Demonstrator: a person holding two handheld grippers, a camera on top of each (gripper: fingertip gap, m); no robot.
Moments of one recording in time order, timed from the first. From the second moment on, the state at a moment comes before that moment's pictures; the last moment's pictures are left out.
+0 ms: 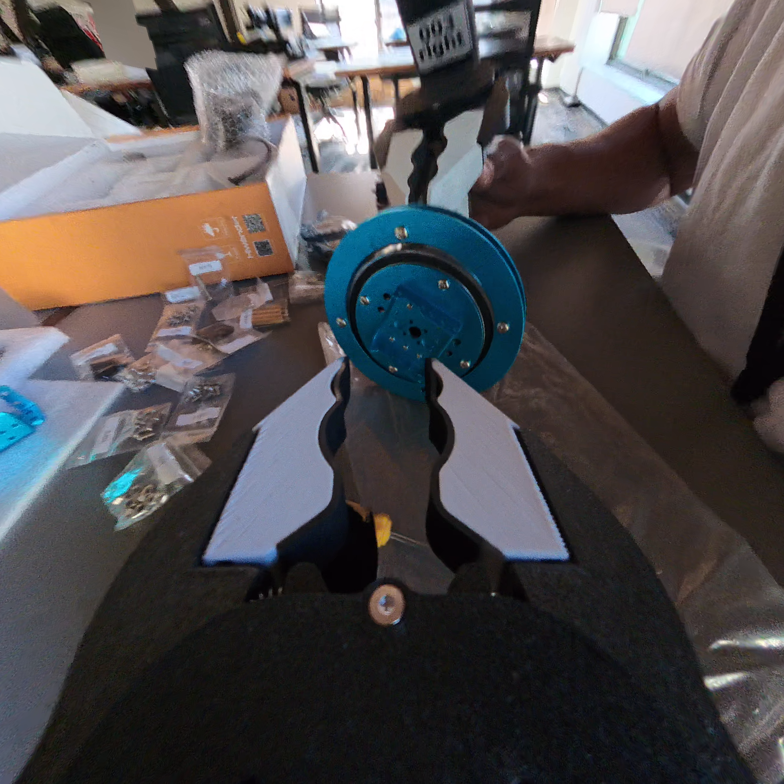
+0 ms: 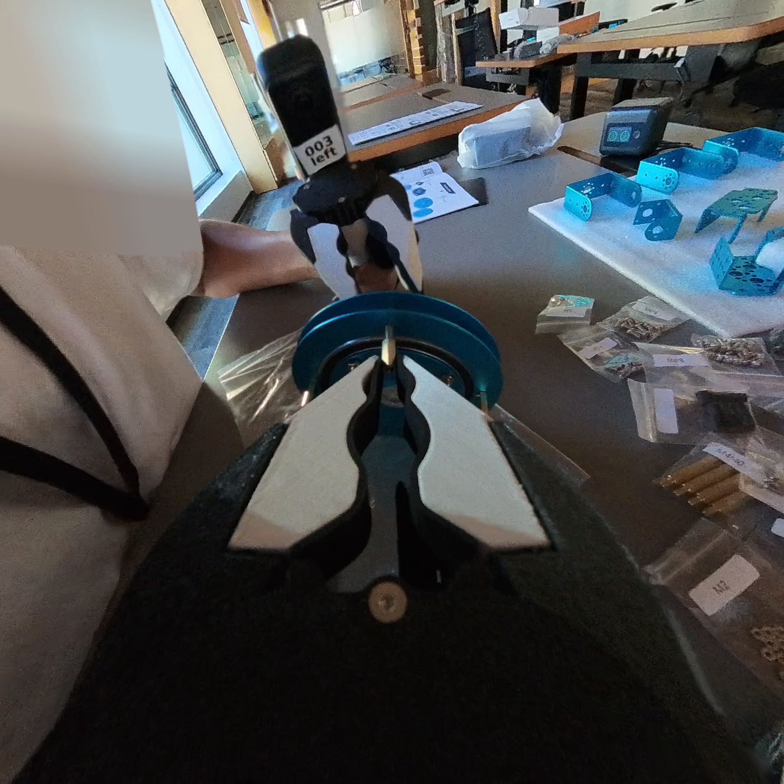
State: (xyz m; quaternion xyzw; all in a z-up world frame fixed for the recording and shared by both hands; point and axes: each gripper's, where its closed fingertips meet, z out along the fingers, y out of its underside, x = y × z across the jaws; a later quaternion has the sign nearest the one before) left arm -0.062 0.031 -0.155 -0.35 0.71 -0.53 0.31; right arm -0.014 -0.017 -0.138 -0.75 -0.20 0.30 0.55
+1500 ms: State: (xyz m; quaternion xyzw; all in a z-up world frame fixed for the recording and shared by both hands) left arm -0.074 -0.019 -0.131 -0.33 0.67 -0.62 0.22; right arm -0.065 -0.017 -0.131 -0.73 -0.34 0.16 0.58
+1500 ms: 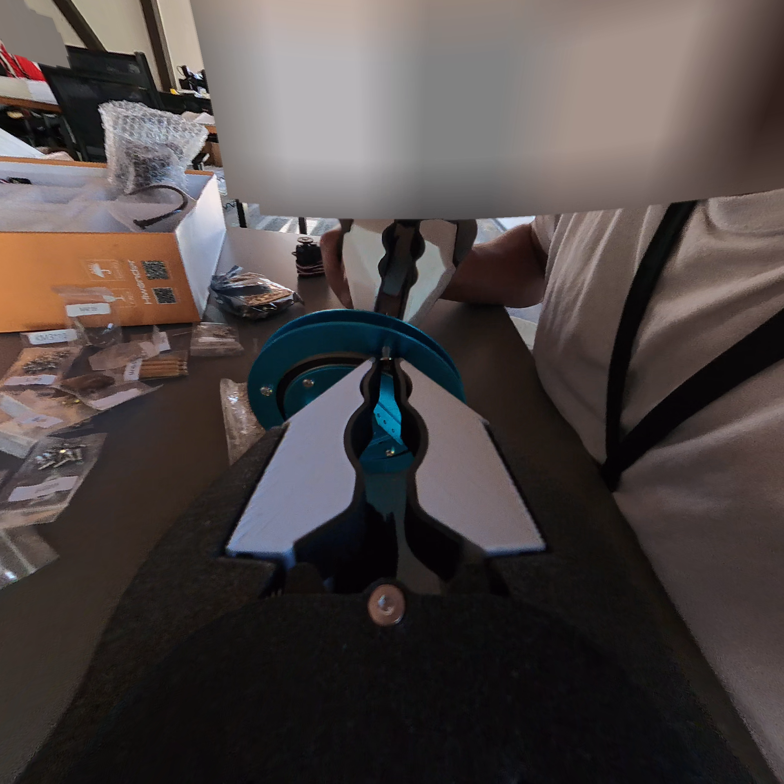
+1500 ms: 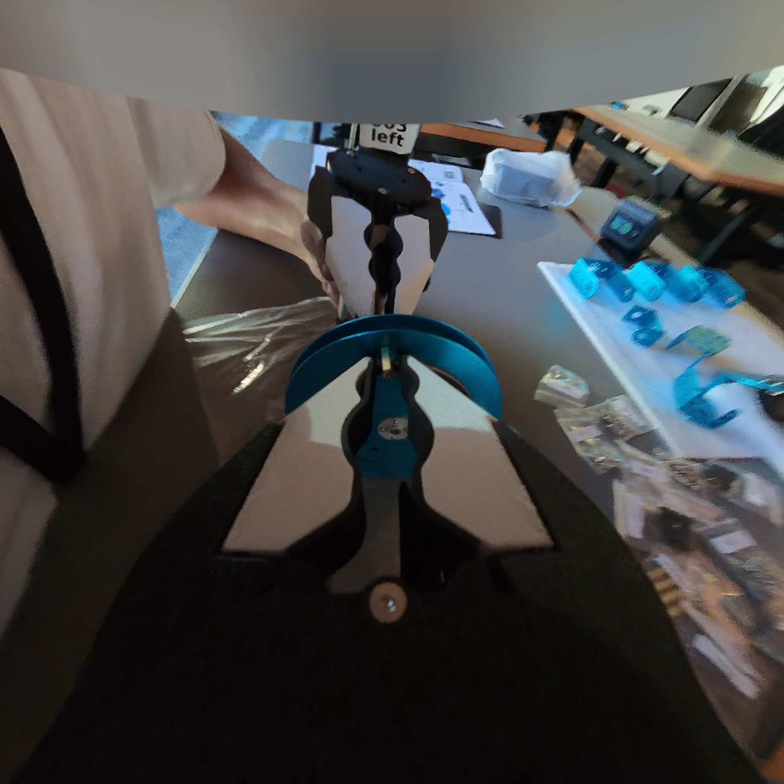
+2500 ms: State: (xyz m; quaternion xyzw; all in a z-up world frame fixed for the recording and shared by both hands) left arm -0.070 -0.021 -0.128 -0.33 0.68 -0.60 0.27; right arm -0.067 -0.022 -0.135 -0.79 -0.15 0.42 0.42
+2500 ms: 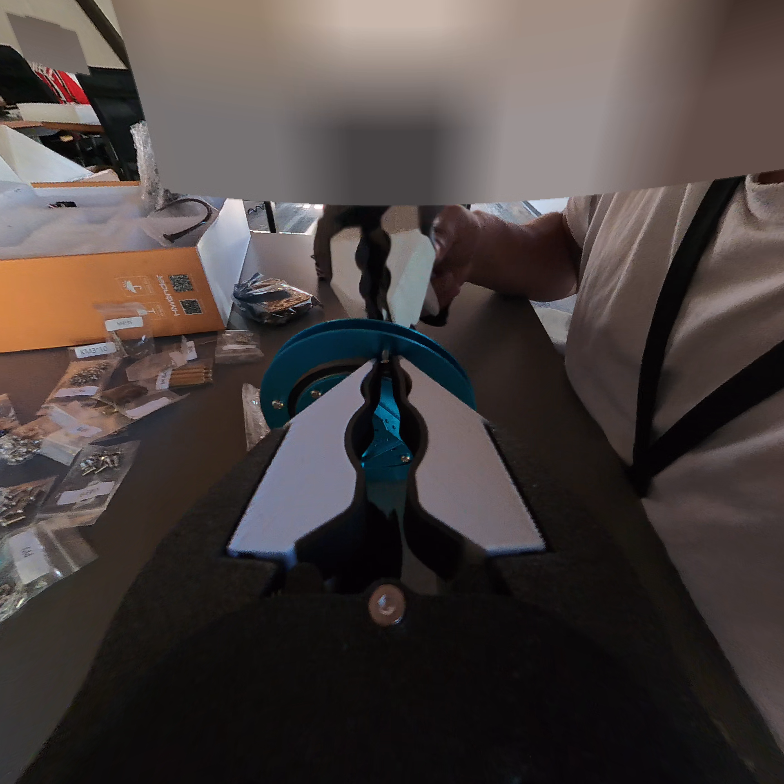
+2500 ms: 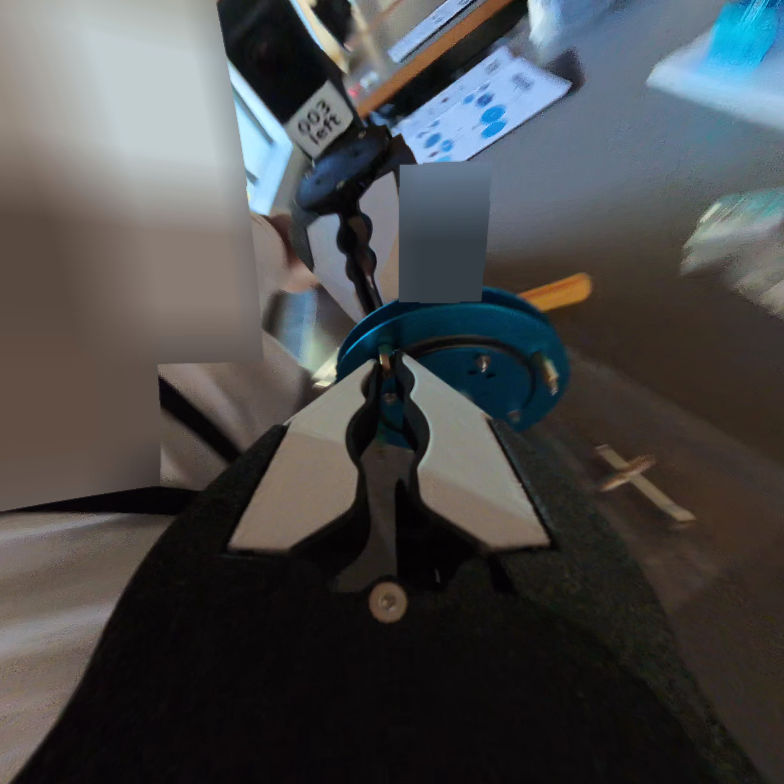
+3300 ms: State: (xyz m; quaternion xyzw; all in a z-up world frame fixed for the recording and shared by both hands) left arm -0.067 -0.024 -0.127 -0.47 0.59 -0.65 0.06; right arm -0.052 -0.016 -0.136 -0.66 -0.46 -0.24 0.55
